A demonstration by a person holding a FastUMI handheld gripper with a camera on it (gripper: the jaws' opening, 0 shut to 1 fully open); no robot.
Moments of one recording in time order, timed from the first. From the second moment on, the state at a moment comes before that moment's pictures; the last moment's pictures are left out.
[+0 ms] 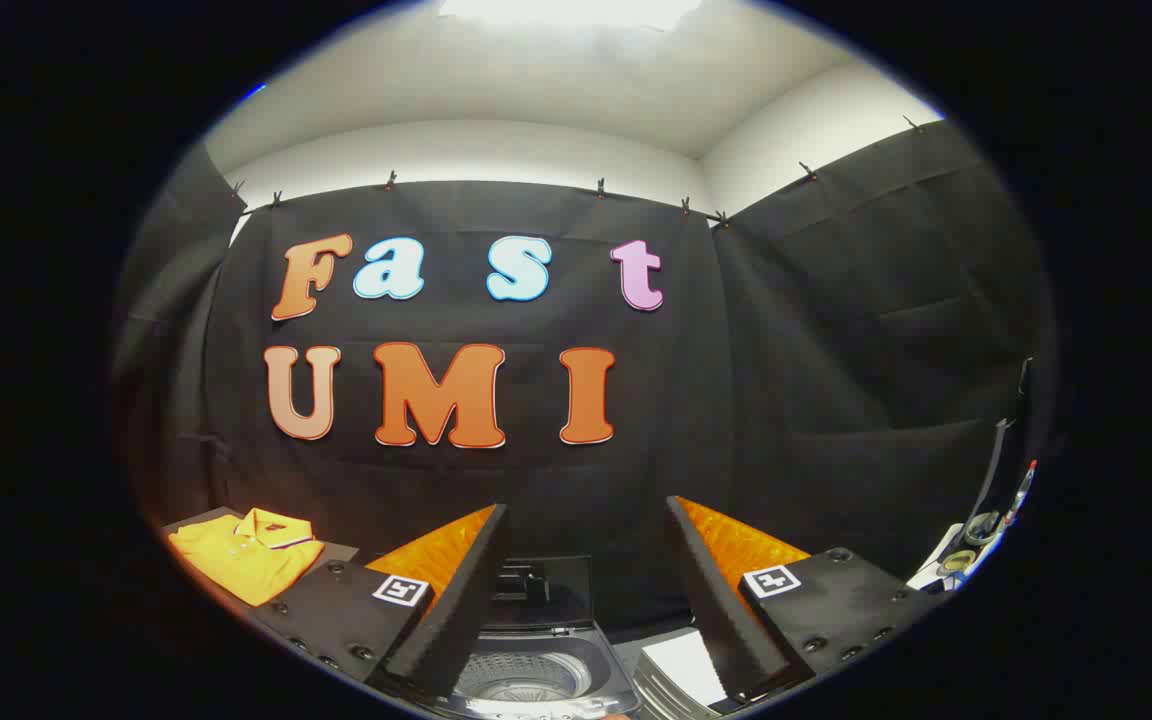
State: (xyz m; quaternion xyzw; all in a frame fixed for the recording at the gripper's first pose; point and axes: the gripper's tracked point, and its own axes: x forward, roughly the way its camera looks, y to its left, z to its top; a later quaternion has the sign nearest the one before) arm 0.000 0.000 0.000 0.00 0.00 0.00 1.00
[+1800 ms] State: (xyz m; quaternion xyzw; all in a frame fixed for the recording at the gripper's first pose) arm 0.003 0.039 0.005 0.00 0.02 0.00 1.00
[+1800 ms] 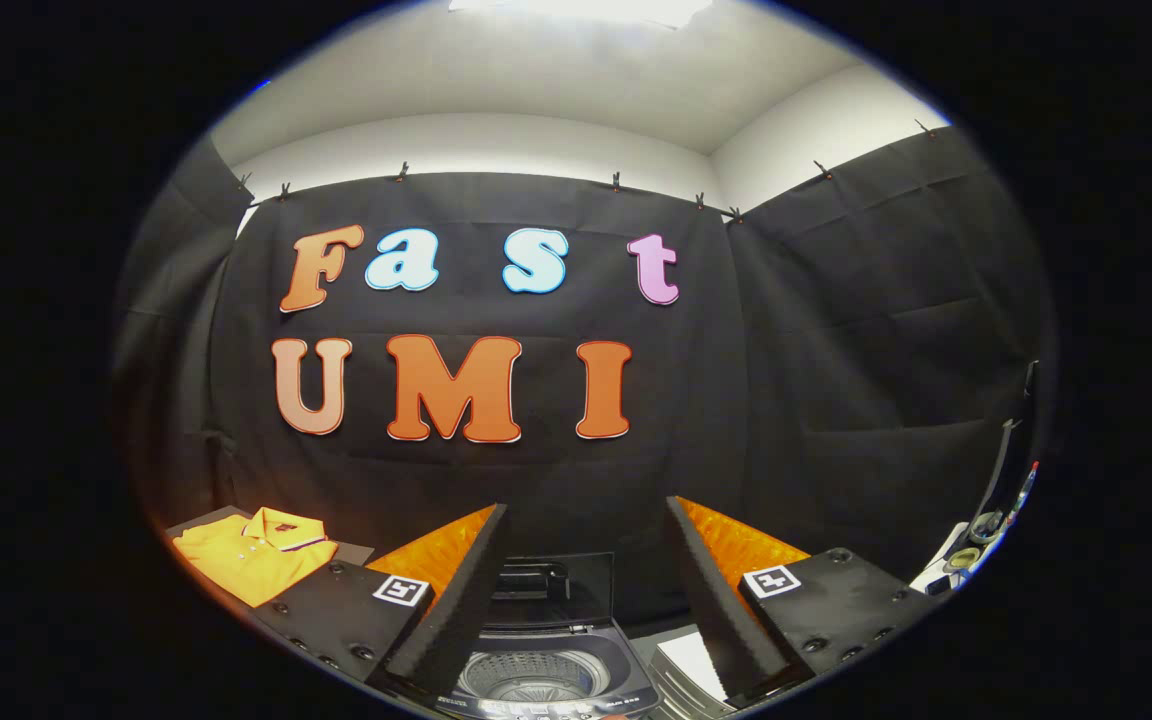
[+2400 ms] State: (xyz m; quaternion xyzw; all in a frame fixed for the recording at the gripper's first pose) arm -0.009 0.138 0.024 0.00 0.00 0.03 1.00
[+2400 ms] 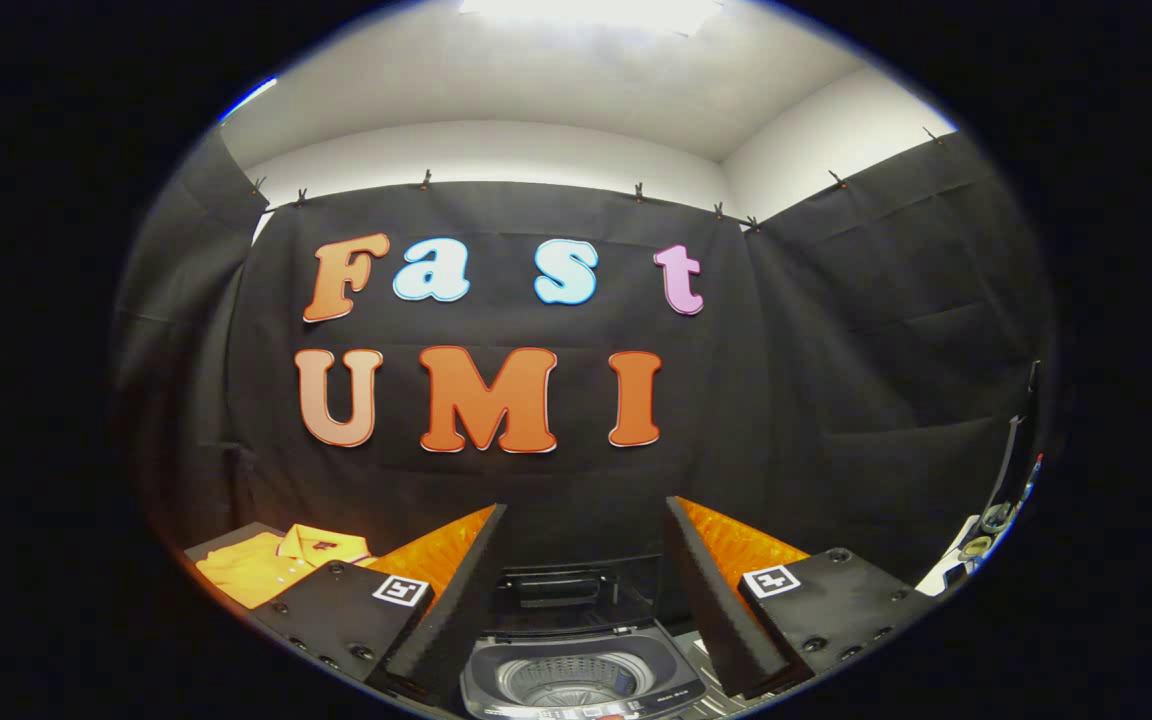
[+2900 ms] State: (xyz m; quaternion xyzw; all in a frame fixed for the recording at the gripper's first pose) arm 0.011 0.334 0.031 0.01 0.00 0.16 0.99
